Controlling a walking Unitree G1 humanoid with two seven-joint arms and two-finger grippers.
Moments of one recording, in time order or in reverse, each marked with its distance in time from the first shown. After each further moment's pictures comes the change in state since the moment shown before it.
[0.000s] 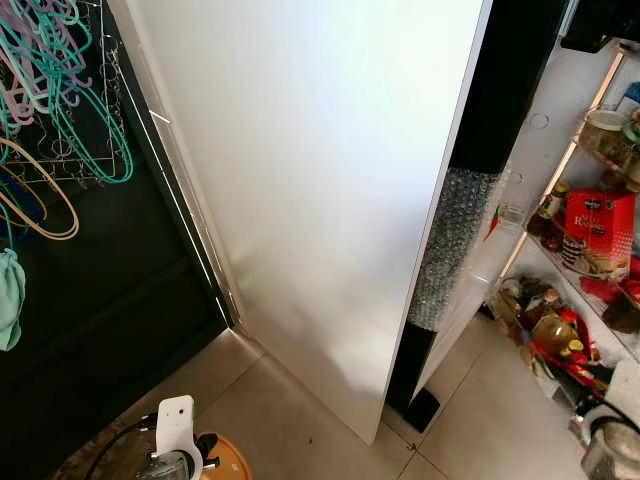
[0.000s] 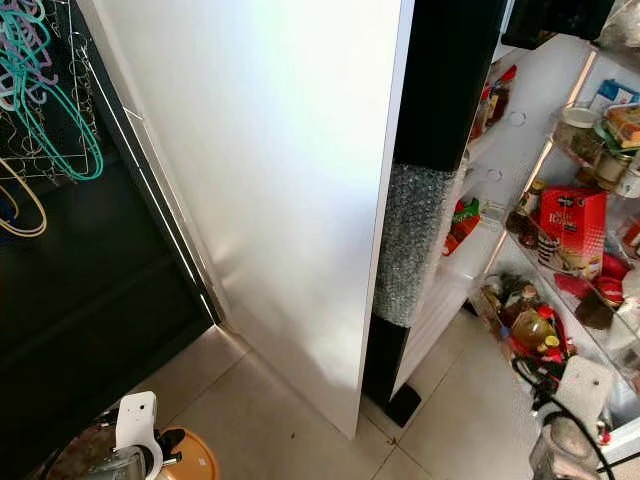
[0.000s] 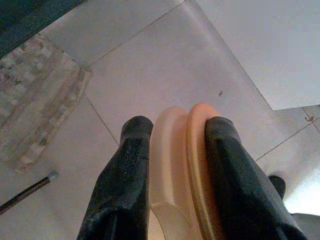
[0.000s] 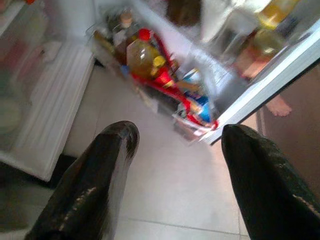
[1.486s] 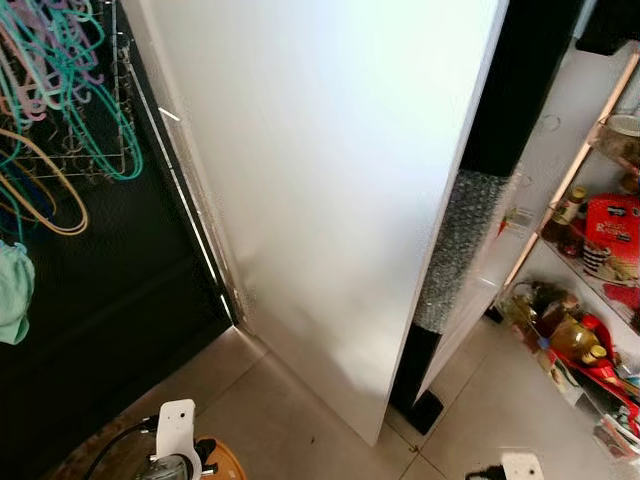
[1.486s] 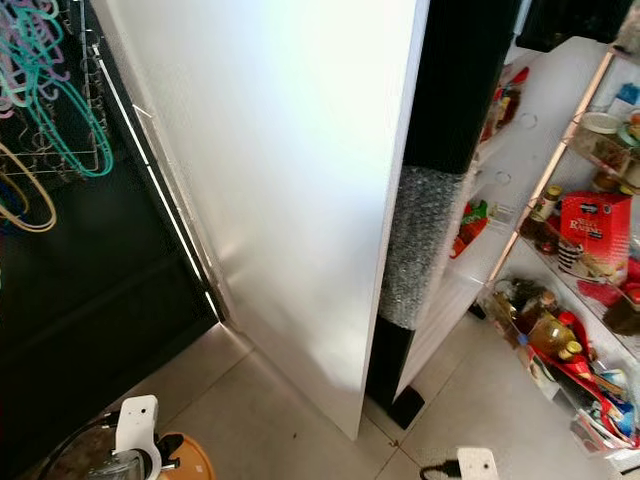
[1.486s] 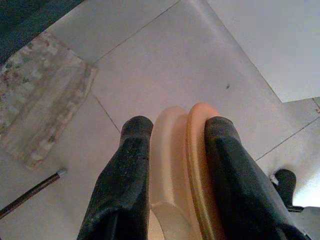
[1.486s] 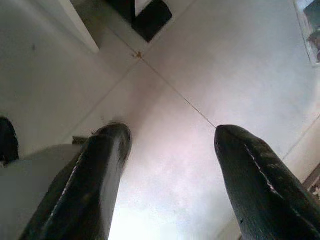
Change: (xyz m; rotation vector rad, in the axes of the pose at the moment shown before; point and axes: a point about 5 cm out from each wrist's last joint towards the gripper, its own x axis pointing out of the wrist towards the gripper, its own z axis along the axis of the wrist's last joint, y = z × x) left arm -0.001 0.002 -0.005 0.051 0.015 0.004; right arm -0.058 0.028 -0.134 -0.388 0.396 0.417
